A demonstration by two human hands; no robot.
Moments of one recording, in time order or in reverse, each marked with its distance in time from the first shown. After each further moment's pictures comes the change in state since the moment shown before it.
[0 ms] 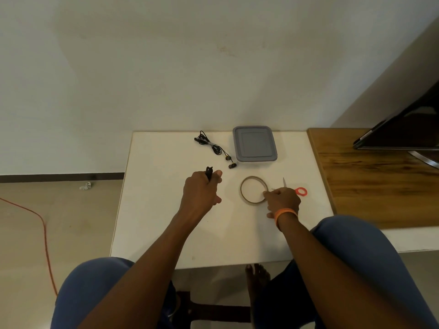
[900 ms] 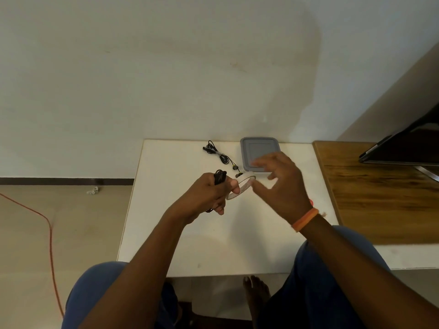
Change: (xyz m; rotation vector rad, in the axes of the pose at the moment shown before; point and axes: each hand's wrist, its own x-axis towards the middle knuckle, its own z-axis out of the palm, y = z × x) left_hand -0.014 0.025 -0.040 -0.240 -0.463 0.178; right_hand -0.056 -0.087 -0.036 -0.147 -0.075 -1.130
